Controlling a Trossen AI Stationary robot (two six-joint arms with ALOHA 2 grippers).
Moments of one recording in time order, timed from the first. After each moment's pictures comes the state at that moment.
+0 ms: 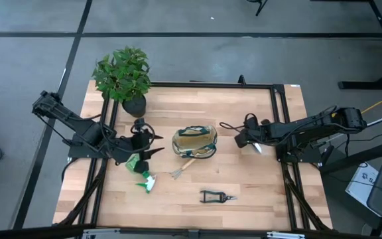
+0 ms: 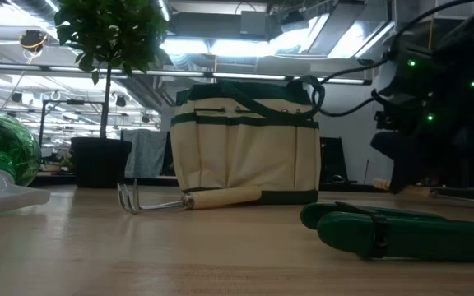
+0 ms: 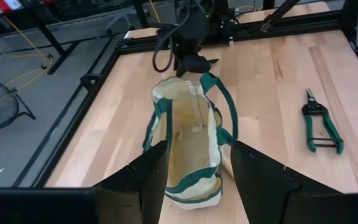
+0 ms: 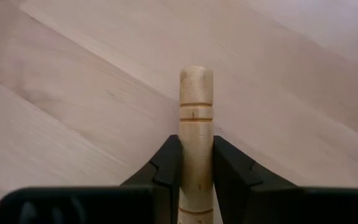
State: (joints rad) left arm -0.50 1.11 1.08 -0.60 -0.71 -0.22; right arm 0.00 1.24 0.40 -0.45 0.52 0.93
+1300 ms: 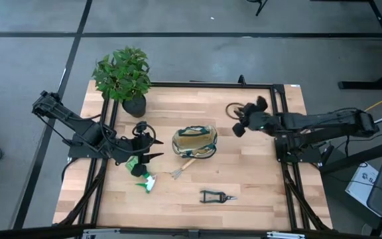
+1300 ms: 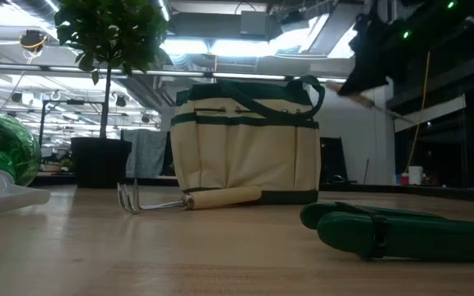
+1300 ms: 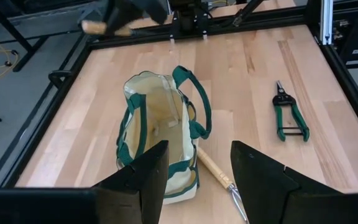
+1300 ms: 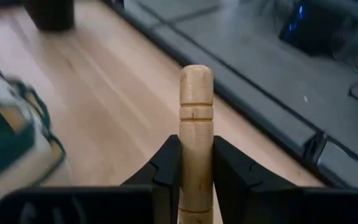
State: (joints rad) left arm -0.50 1.11 1.08 -0.60 -0.60 -0.22; right arm 0.00 0.97 0.66 -0.37 0.69 0.31
